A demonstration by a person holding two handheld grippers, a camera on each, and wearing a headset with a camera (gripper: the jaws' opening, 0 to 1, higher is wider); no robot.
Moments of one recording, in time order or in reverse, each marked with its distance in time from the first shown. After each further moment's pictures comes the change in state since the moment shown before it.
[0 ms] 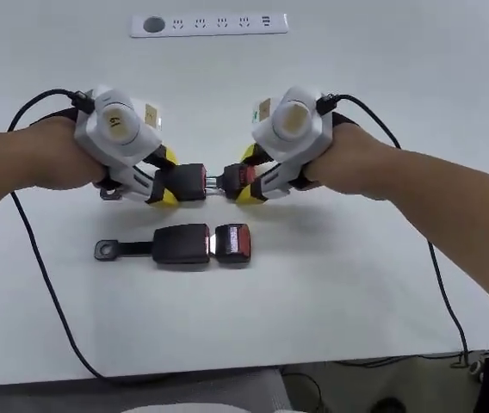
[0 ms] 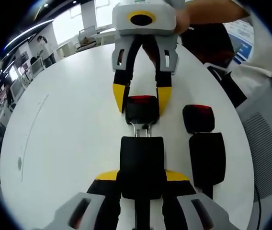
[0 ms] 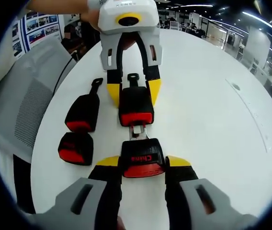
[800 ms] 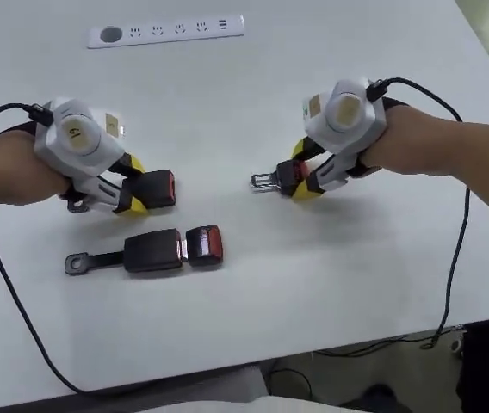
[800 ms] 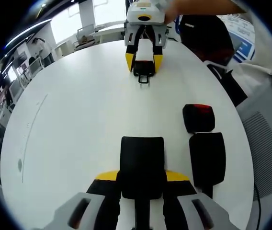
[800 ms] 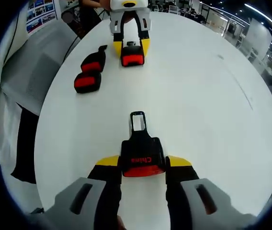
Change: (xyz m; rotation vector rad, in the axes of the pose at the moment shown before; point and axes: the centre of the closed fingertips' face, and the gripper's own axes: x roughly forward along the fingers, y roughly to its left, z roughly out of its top) left arm 0.000 0.000 0.000 0.007 0.023 -0.004; right arm -0.080 -0.004 -0.109 0.025 0.170 -0.030
